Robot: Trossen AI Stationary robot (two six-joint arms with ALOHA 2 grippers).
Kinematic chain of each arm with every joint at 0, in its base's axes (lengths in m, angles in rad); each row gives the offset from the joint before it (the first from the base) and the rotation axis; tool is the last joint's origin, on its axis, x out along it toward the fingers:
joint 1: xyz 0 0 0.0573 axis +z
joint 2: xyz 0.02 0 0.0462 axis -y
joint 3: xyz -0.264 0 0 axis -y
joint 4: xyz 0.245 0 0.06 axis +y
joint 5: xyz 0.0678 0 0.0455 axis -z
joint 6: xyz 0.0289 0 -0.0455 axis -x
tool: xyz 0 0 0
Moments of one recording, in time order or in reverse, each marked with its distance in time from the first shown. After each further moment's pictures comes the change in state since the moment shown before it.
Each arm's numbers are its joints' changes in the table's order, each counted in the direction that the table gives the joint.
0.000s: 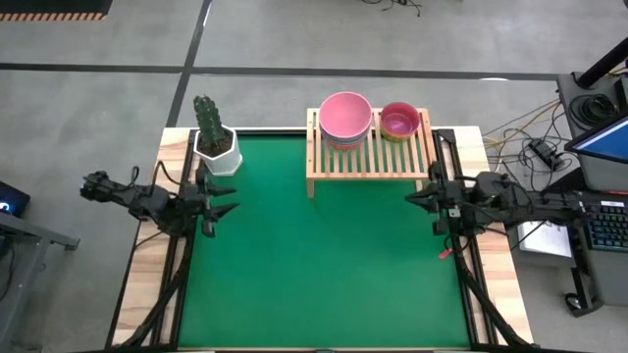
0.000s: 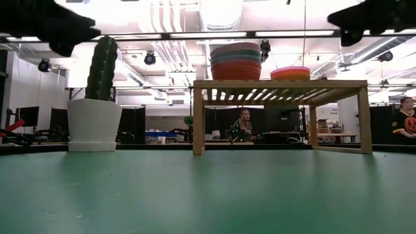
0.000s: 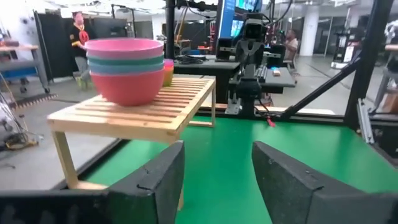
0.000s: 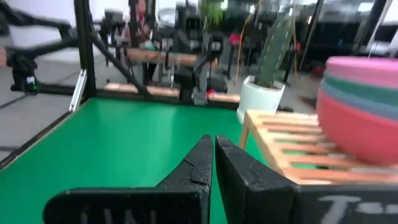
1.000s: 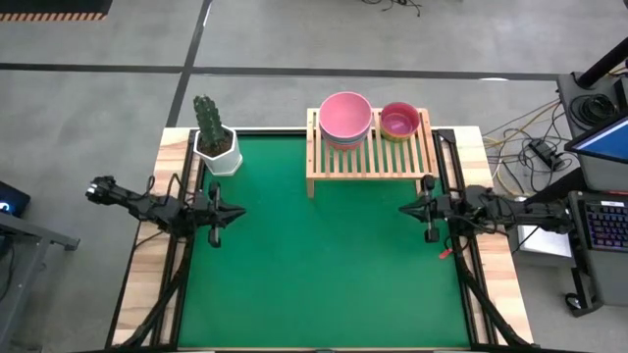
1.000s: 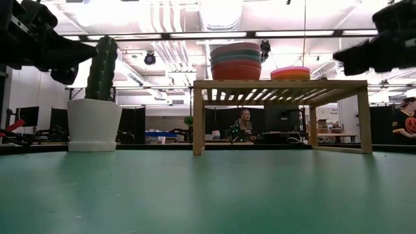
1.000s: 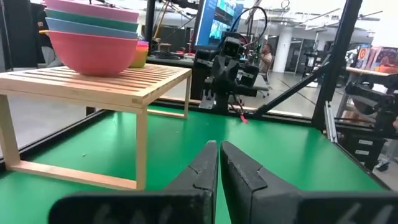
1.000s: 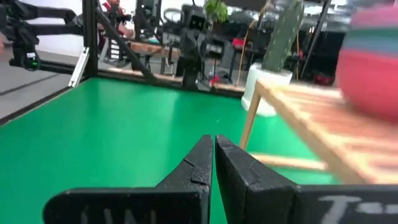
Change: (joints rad) left arm -0.001 0.119 -0.266 -0.188 0.094 0.094; right arm 0.000 0.238 -0.296 -0.056 -0.015 0.056
